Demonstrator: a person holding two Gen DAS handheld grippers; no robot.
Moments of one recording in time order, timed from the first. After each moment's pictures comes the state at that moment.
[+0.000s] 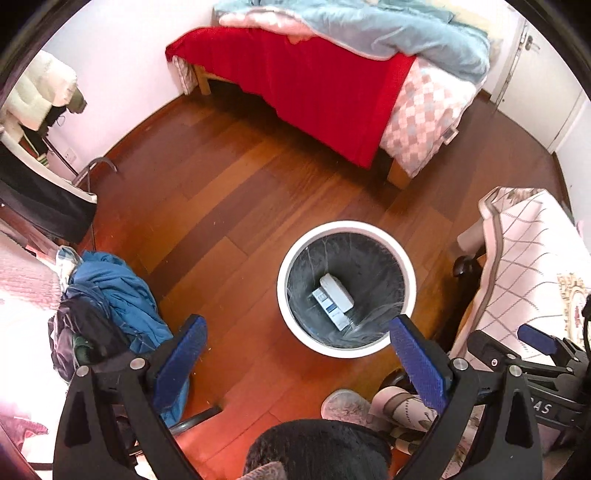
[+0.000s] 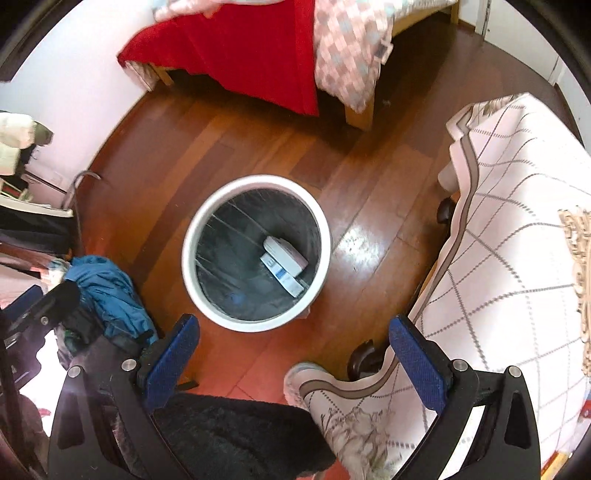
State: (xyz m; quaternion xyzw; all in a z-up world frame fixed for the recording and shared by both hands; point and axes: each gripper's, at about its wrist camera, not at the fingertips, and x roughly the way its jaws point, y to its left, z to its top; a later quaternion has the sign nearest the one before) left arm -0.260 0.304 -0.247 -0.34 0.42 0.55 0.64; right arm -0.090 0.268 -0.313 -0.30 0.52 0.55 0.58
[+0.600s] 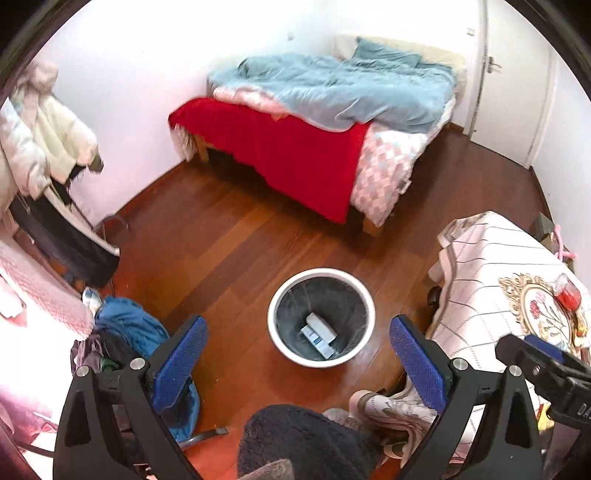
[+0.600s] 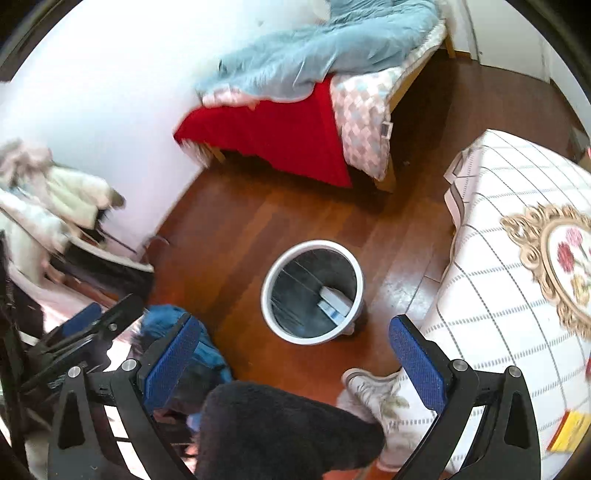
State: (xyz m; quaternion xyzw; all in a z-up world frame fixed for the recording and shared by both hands) left arm -0.224 0.204 -0.143 -0.25 0.36 0.57 0.70; right arm -0.049 0.139 -0.179 -0.13 0.48 0.64 0.59
